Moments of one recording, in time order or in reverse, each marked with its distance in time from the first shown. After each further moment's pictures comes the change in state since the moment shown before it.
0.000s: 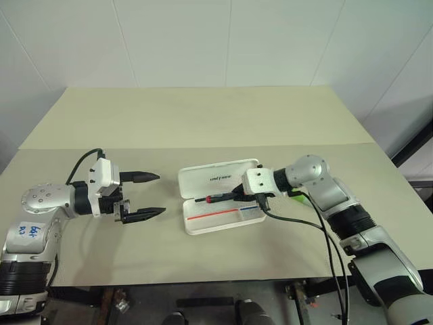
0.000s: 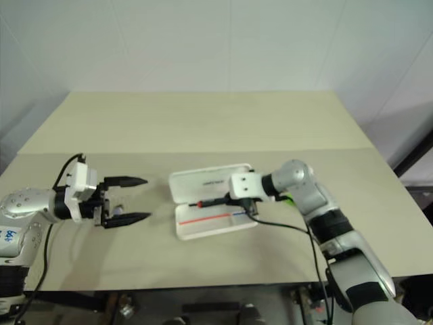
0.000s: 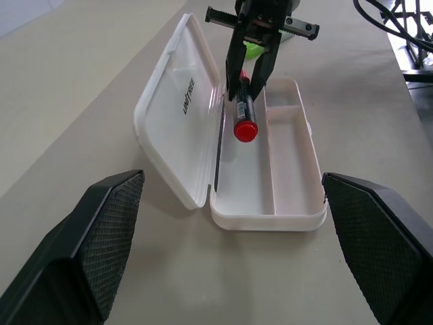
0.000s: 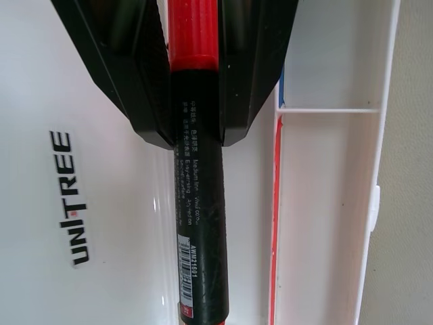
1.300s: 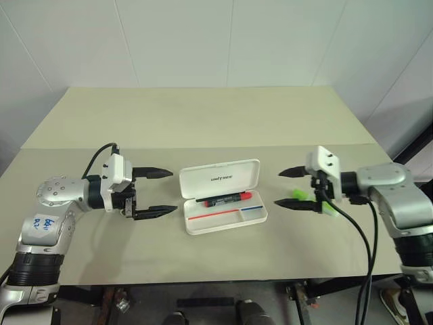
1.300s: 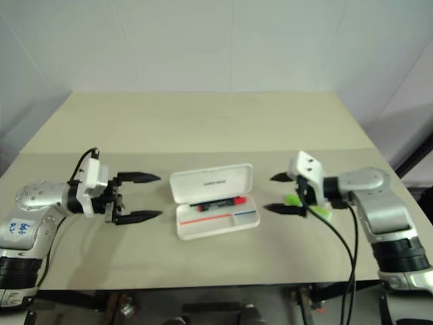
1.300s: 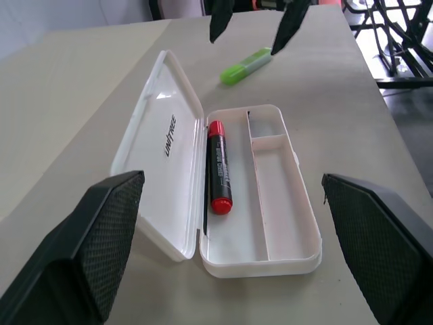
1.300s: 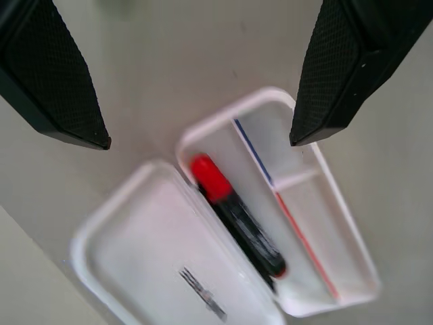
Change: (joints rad) left arm -0.097 -0.063 -0.075 -0.006 -0.001 -0.003 -0.021; right arm 0.334 -0.300 -0.409 -0.371 0.371 0.583 -0.044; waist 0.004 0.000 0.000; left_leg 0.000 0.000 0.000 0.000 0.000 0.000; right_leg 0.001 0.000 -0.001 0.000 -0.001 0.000
